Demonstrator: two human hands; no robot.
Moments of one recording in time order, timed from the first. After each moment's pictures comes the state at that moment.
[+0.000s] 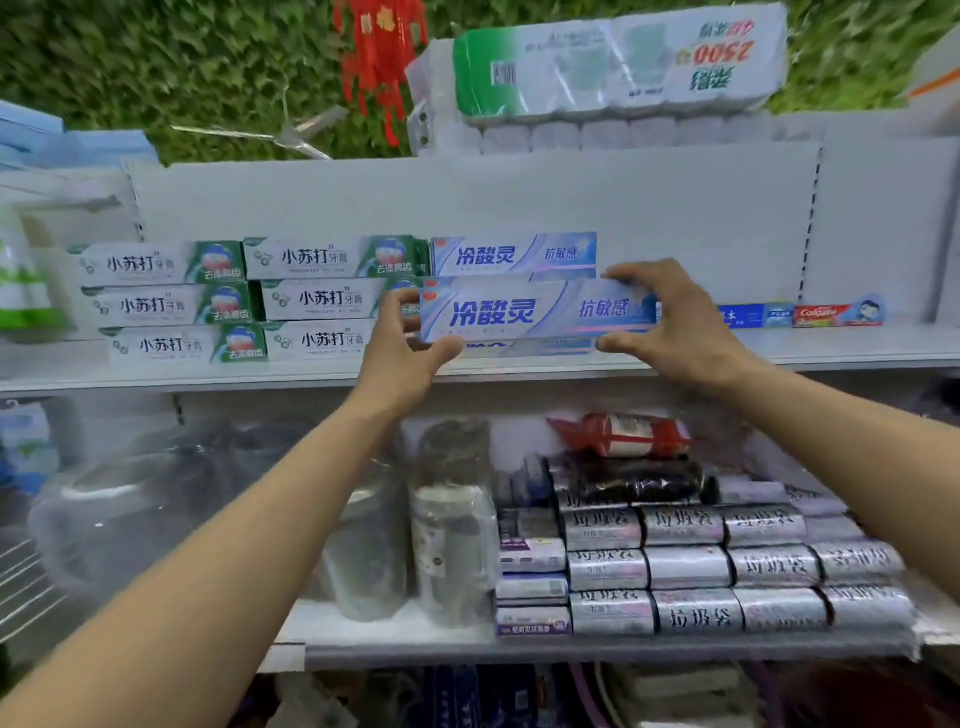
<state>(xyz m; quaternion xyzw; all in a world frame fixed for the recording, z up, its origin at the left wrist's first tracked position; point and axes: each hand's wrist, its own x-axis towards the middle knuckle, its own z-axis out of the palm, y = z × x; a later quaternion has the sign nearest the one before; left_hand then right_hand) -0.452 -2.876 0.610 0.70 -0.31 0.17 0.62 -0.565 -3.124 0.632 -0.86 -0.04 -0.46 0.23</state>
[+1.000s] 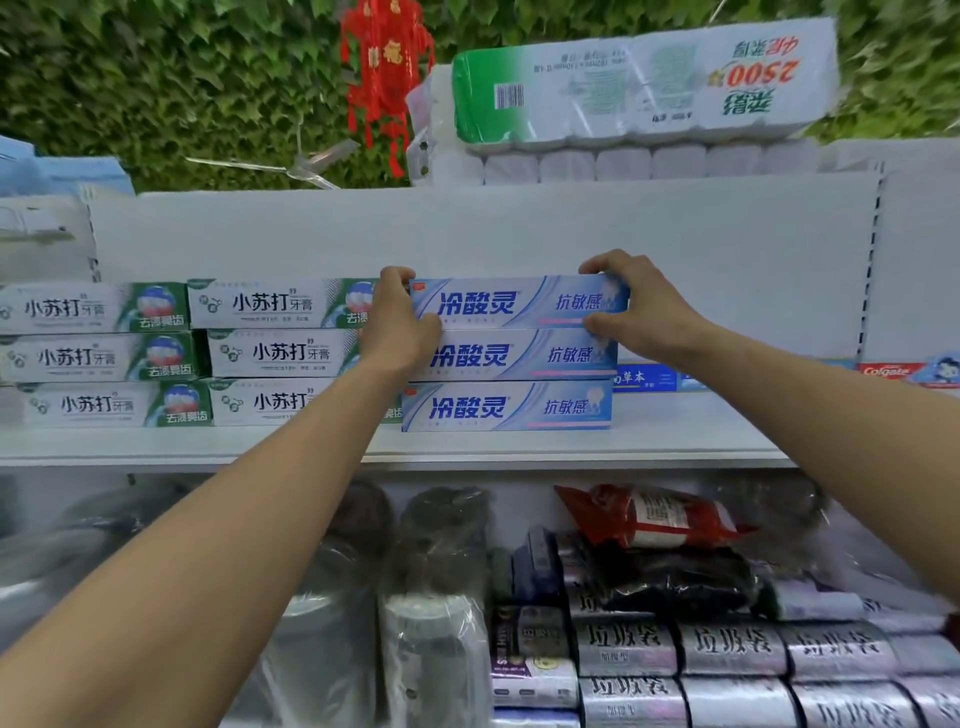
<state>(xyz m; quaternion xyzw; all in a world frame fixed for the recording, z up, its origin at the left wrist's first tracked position) -0.315 -2.945 0.686 0.78 -0.23 0.26 0.51 -0.429 -3.179 0.702 -0.87 -0.04 -0.41 0.29</state>
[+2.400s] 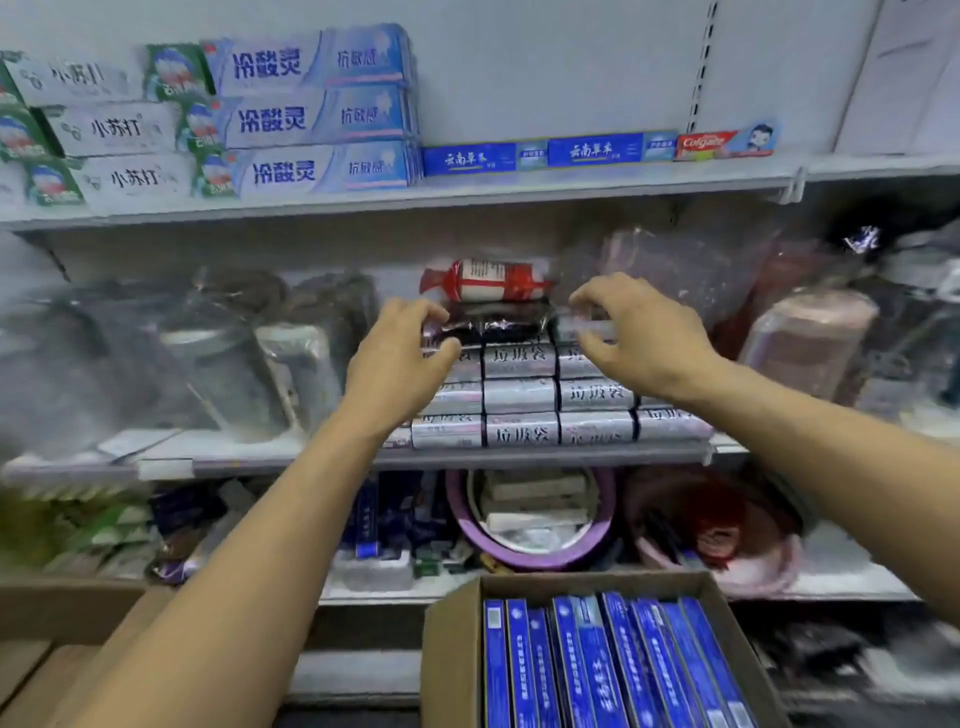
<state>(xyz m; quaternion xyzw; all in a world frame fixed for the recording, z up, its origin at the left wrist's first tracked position) -0.620 -3.058 0.473 0.88 -0.28 0.19 0.34 -0.719 -3.280 0.496 -0.96 0.05 -0.27 0.07</state>
